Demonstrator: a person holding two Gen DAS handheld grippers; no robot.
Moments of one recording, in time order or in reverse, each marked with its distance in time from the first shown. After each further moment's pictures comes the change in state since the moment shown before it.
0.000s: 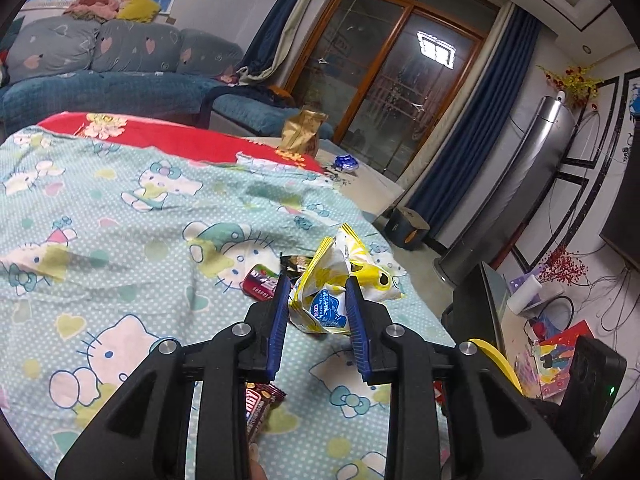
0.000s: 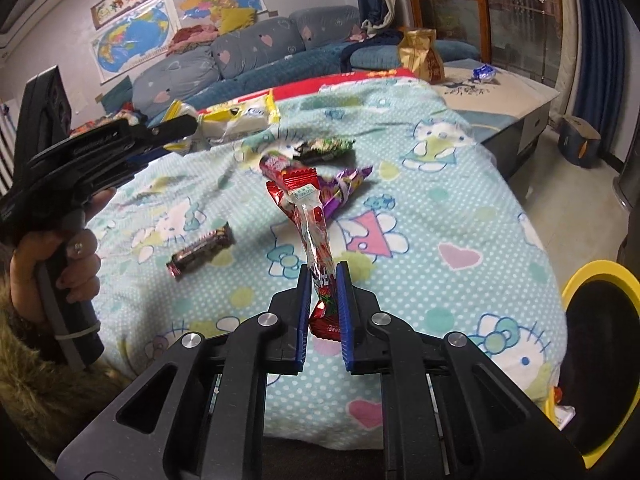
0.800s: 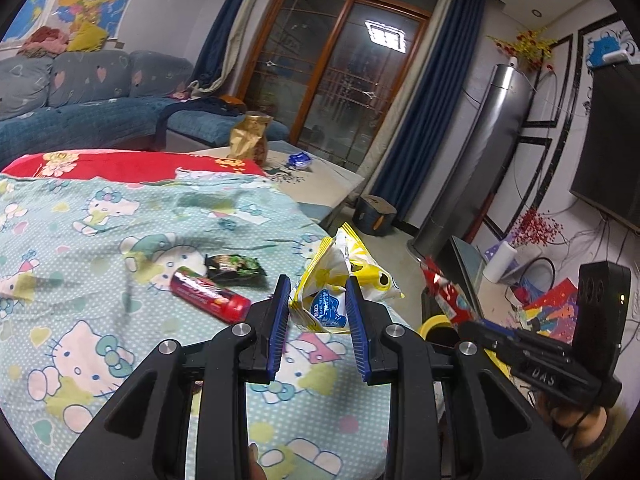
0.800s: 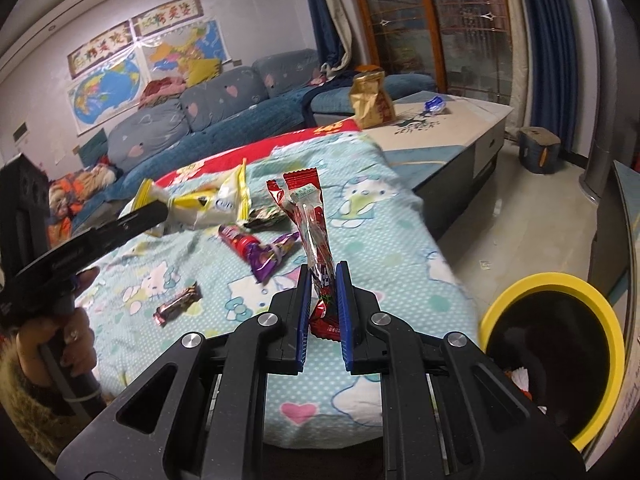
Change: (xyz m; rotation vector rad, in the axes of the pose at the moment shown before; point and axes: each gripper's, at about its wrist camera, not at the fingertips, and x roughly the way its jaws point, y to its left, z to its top) left arm -0.009 -0.074 -0.015 0.157 0.008 -0.097; right arm -0.067 -0.050 0.015 0.105 -0.168 -0.093
